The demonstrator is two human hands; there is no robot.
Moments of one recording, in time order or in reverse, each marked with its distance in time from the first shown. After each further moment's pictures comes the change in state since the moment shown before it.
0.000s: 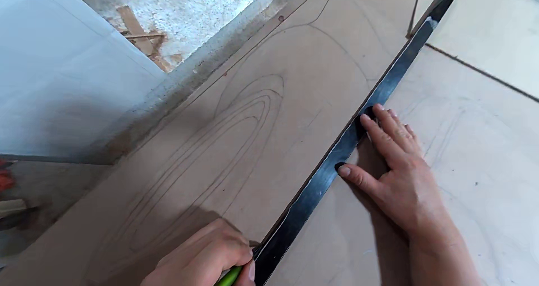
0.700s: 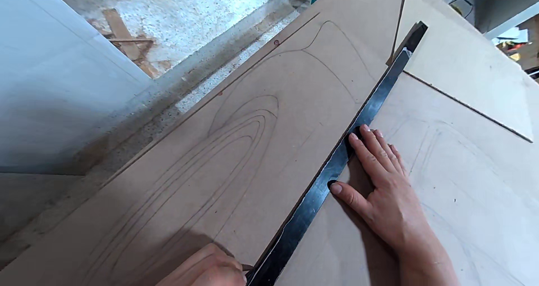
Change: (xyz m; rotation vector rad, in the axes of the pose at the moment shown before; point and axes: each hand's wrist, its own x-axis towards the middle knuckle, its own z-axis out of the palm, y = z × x) left_hand 0.002 -0.003 -0.003 -0.019 -0.049 0.009; right_hand 0.000 0.003 0.007 -0.062 -0.022 0.000
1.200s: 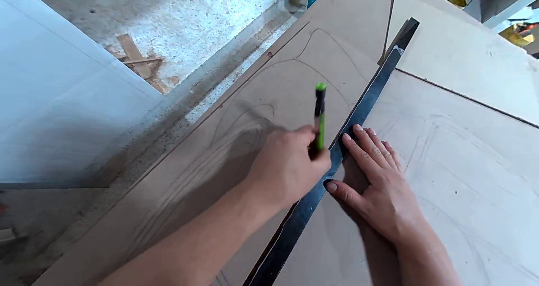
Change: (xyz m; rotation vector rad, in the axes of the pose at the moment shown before) left_hand 0.182 0.018 0.048 0.230 -0.069 -0.206; right_hand 0.000 -0.001 -0.001 0.033 0.016 0.016
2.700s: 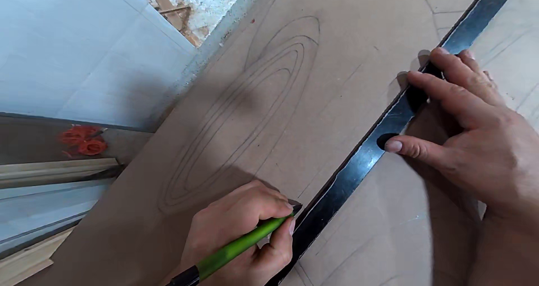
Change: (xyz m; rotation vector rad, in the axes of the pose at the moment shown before) left_hand -0.193 -0.062 -0.019 -0.189 0.199 0.164; right_hand 0.002 0.004 -0.013 0.124 -0.107 -0.083
